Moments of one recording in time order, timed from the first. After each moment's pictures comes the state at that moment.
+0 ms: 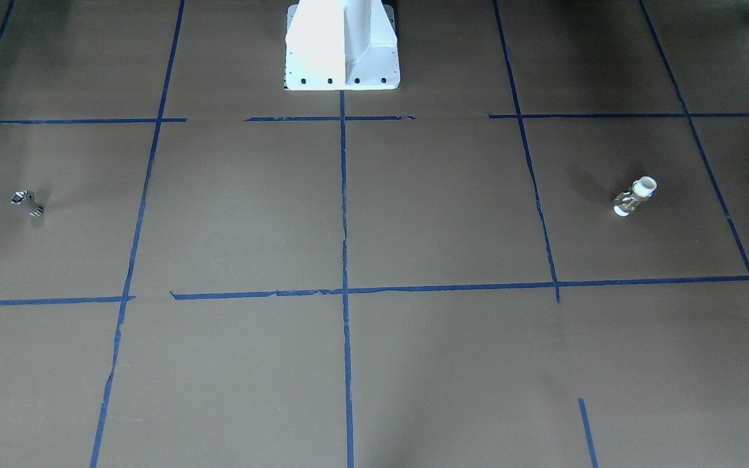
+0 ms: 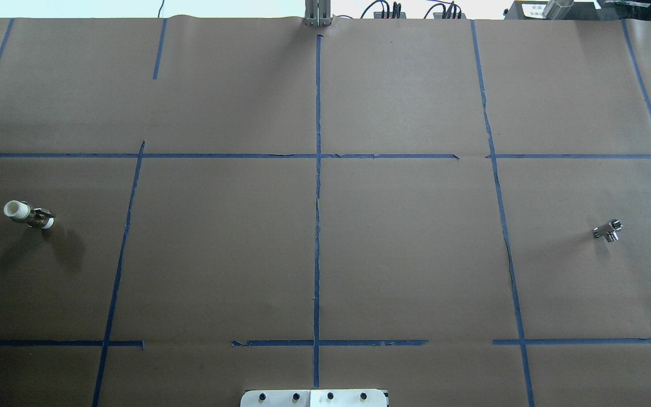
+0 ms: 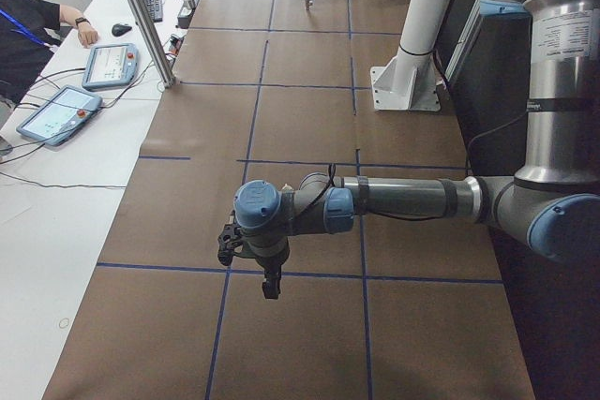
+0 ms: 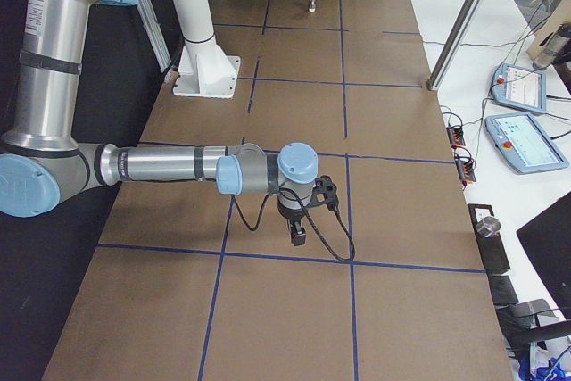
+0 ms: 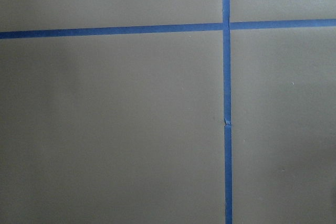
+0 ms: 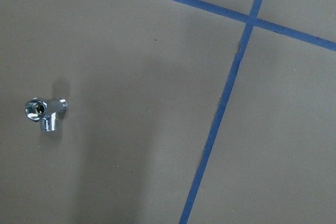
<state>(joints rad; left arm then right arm) -1.60 -1.49 -1.65 -1.48 -2.32 0.10 1.46 -1.78 1.83 -1.55 2.36 -0.18</state>
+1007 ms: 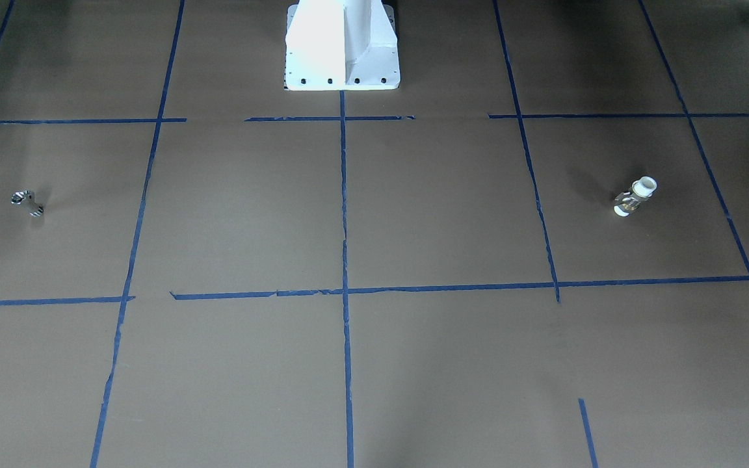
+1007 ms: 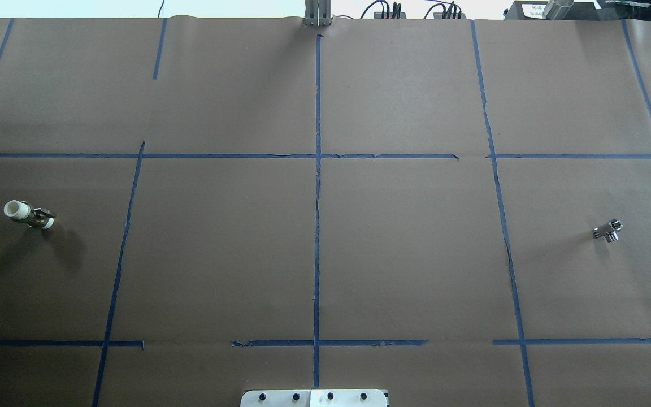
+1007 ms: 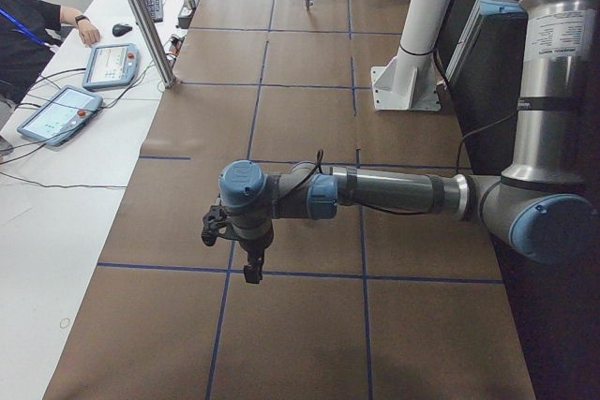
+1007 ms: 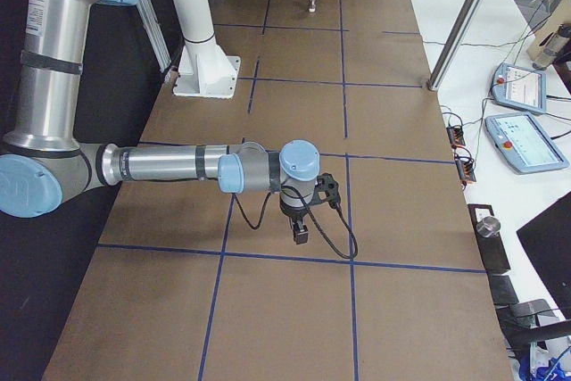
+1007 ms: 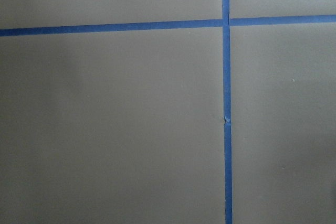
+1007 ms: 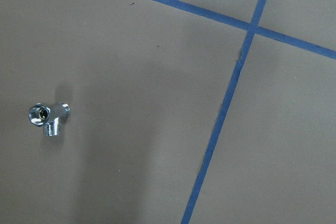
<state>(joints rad) -1.58 -1.59 -1.65 -1.51 -2.32 0.10 1.46 -1.77 1.83 -1.55 2.35 -0.18</state>
